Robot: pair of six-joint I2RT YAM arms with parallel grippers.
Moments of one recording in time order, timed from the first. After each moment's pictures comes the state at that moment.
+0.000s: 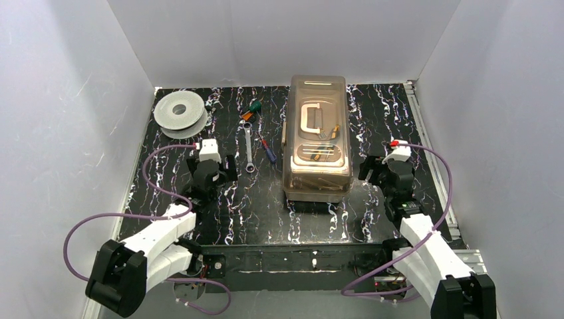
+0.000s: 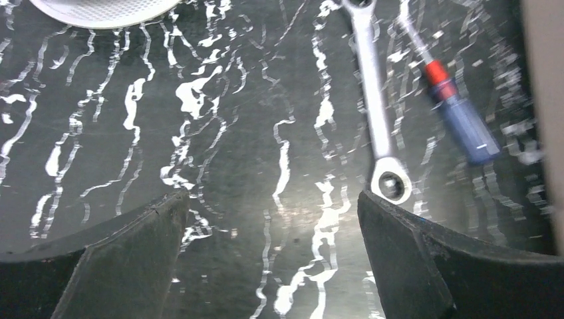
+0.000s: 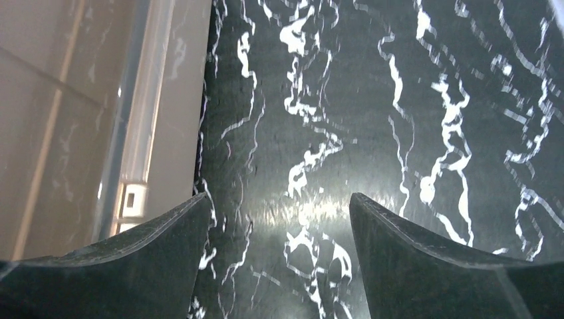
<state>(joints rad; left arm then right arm) -0.43 0.99 0.42 0.14 -0.43 -0.25 0.18 0.78 0.33 0.06 0.12 0.24</state>
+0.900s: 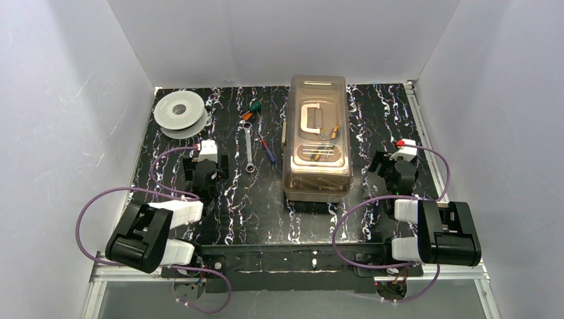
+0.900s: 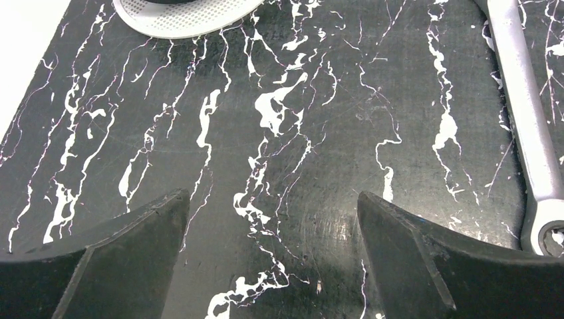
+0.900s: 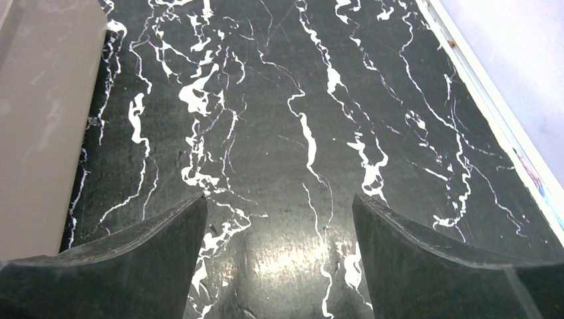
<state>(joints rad) -0.30 1.32 0.29 0.64 -0.52 0.02 -0.02 1.33 0.20 0.89 0.11 0.08</state>
